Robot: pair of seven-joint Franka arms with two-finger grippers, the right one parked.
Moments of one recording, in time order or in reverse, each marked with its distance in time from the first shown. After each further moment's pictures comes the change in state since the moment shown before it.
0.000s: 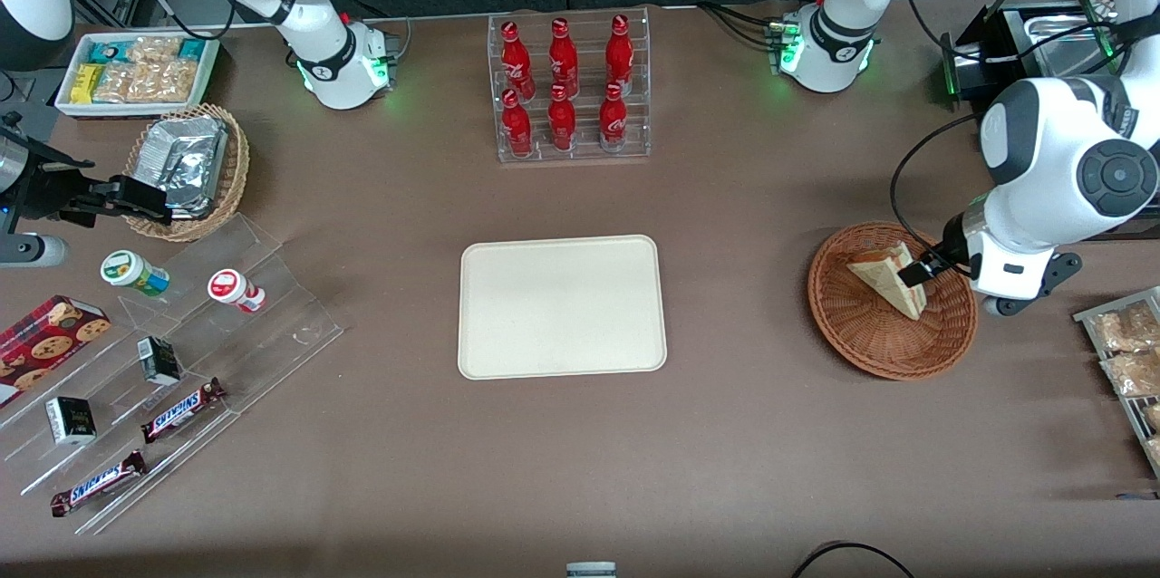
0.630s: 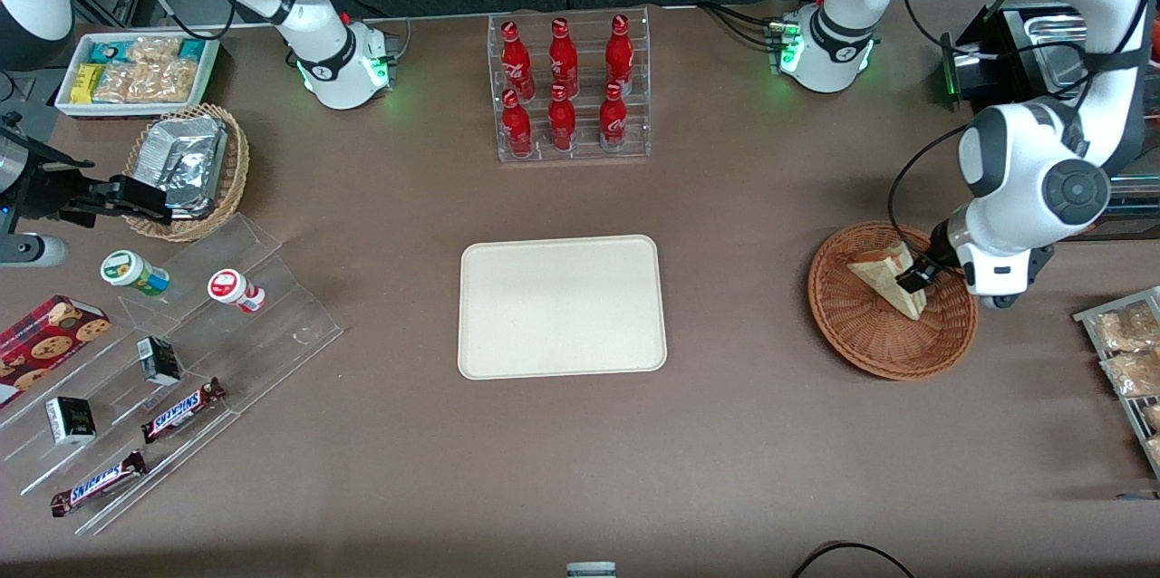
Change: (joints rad) arm 0.001 0.064 0.048 -0.164 -0.004 0.226 -0.155
